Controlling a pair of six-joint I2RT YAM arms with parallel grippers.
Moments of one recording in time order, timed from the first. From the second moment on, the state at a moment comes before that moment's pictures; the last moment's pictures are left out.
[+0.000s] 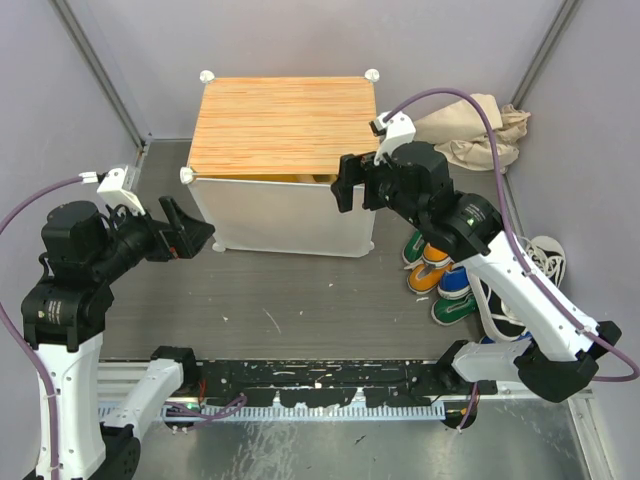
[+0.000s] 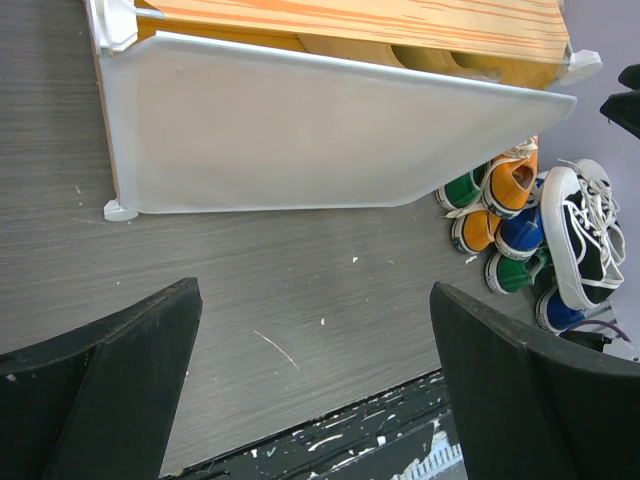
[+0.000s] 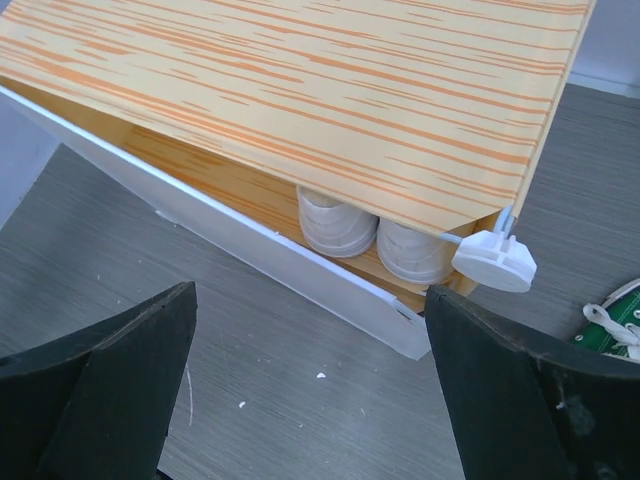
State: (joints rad) left arm -0.07 0.81 1.45 -1.03 0.37 -0.33; right arm 0.76 1.25 1.59 -0.68 0.25 0.28
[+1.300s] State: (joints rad) left arm -0.07 0.80 1.46 -1.05 0.37 -0.33; right arm 0.76 1.30 1.54 -0.72 0.09 0.14
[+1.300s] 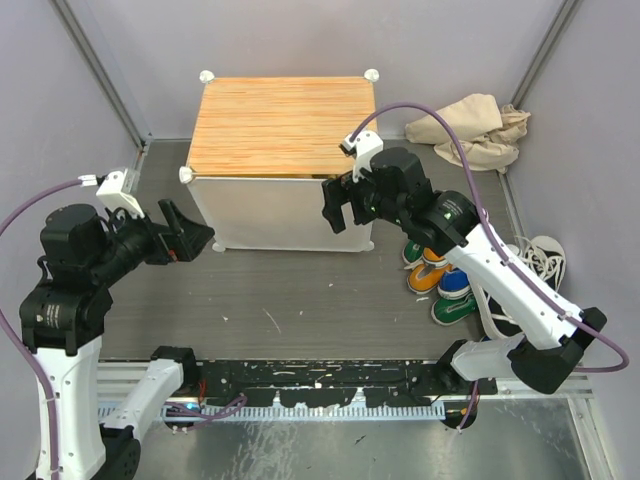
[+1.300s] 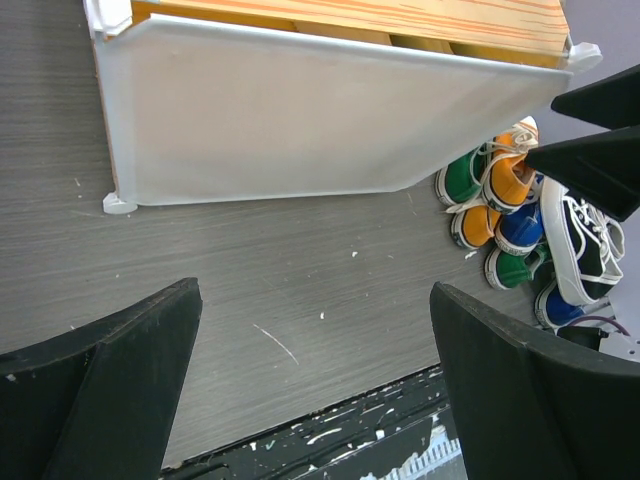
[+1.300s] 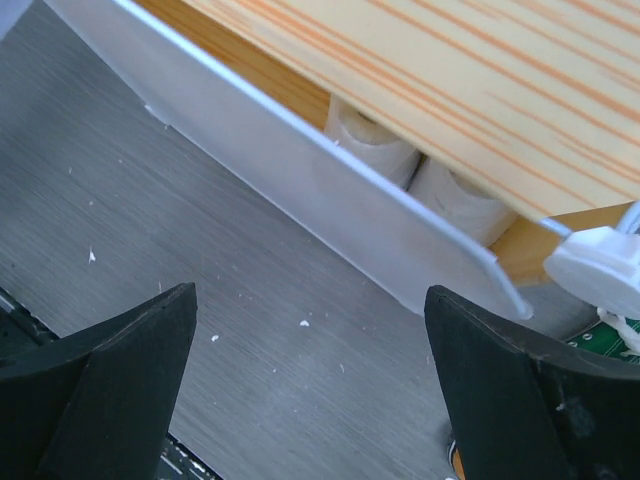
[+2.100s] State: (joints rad) left arm -0.07 0.80 1.50 -1.06 0.37 -0.33; right arm 0.76 1.27 1.61 -0.72 0.14 0.11
